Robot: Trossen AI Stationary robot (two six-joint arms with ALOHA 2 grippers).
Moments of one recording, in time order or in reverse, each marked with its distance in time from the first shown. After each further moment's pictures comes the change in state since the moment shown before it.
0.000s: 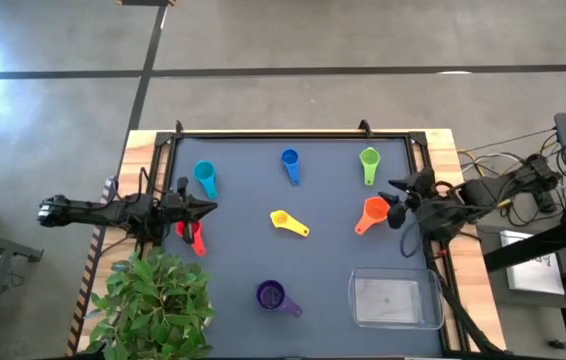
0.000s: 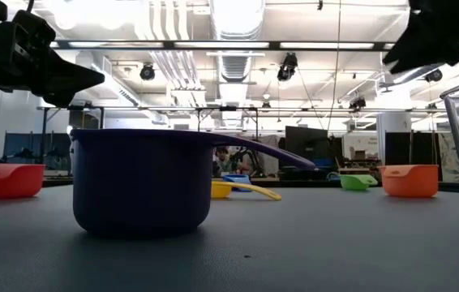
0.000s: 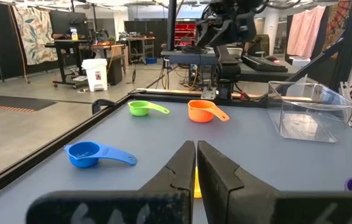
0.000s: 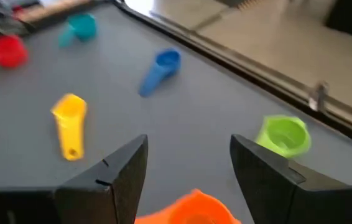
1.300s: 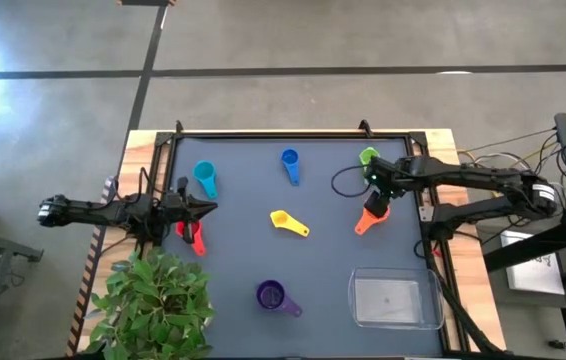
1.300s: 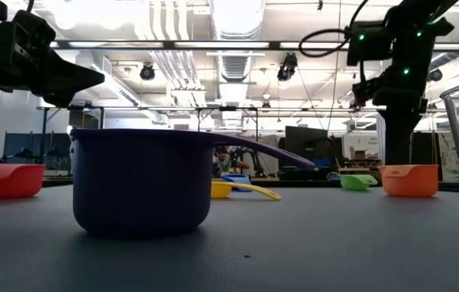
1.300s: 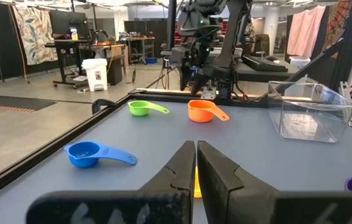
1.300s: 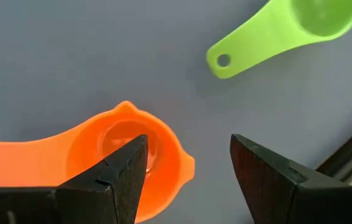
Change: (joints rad) left arm 0.000 0.000 0.000 0.000 0.000 0.000; right arm -0.743 0.352 0.010 0.037 -0.674 -0.591
